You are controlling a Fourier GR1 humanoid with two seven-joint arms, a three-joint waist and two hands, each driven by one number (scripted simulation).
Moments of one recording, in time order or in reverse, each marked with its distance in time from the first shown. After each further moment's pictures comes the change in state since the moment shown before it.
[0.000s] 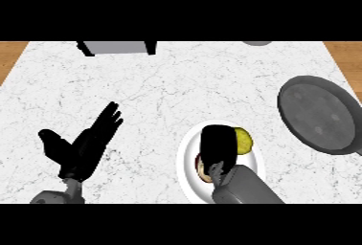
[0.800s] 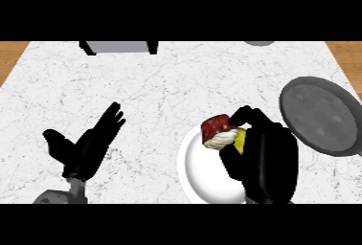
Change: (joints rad) left arm -0.004 -0.018 -0.001 0.017 -0.012 -0.007 -0.010; right arm 0.148 -0.010 -0.086 -0.512 0.356 -0.494 -0.017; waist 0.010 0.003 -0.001
